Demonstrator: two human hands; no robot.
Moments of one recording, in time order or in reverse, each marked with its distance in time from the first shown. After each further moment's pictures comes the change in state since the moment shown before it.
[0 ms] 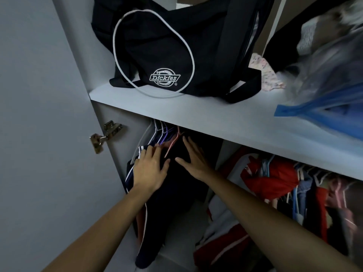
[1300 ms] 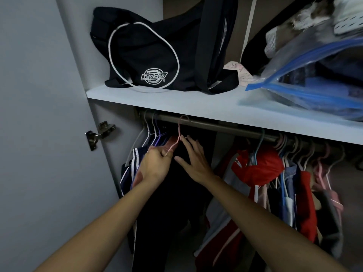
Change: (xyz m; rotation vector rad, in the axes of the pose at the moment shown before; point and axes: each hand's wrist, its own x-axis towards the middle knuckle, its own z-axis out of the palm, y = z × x) left_hand -0.006 0.055 -0.024 -0.564 -0.004 -0.304; right_hand -0.045 0.002 -0.003 0.051 0.278 -0.127
